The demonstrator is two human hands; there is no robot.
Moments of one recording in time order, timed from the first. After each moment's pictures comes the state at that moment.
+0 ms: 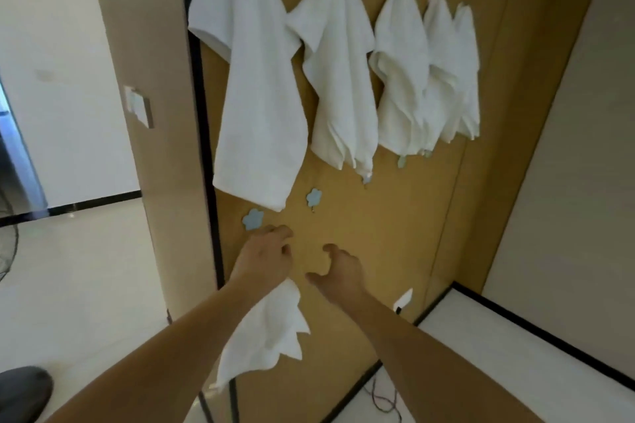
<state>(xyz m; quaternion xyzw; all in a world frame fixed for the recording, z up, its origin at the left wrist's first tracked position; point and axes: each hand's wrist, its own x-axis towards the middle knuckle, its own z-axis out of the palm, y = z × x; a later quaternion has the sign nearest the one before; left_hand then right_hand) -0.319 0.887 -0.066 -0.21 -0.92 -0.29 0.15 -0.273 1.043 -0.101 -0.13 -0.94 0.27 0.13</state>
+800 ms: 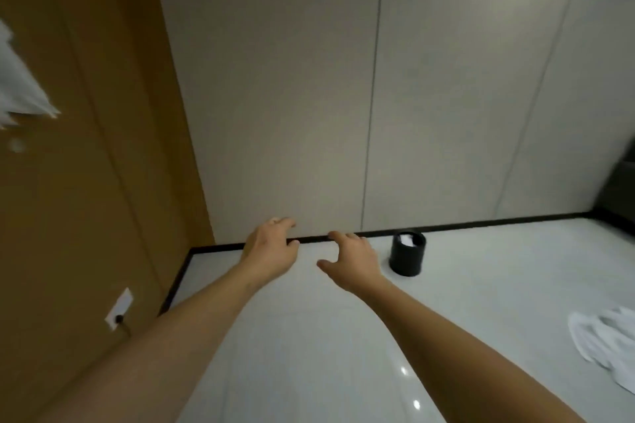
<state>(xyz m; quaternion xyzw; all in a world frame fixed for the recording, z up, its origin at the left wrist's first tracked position) 0.148 1.362 -0.084 -0.63 -0.74 -0.25 -0.05 0.320 1.403 -0.114 -0.55 -0.80 0.15 0.21</state>
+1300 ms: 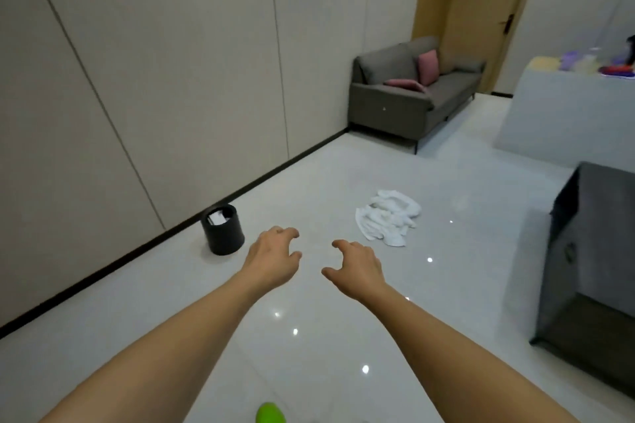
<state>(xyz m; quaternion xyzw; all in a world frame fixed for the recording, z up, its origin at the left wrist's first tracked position) 0.574 1.550 -0.179 -0.85 -0.48 -0.10 -0.18 0.726 1.457 -0.205 -0.82 -0.50 0.18 0.19</state>
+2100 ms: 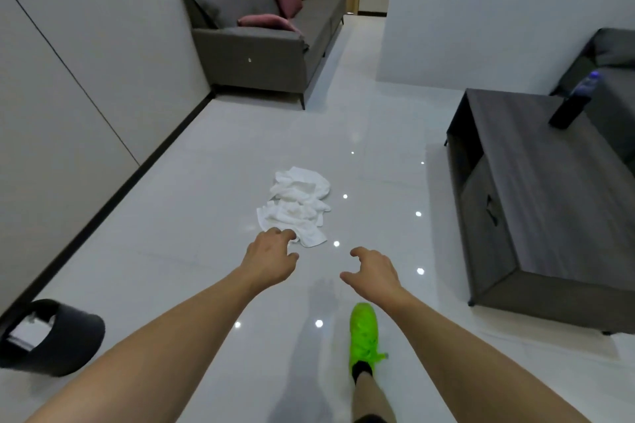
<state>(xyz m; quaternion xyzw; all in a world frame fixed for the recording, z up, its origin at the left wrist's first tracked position) 1.062 1.859 -0.306 -0.94 -0.27 0.08 -0.21 1.167 1.668 -0.334 -0.92 -0.21 0.28 0.20</state>
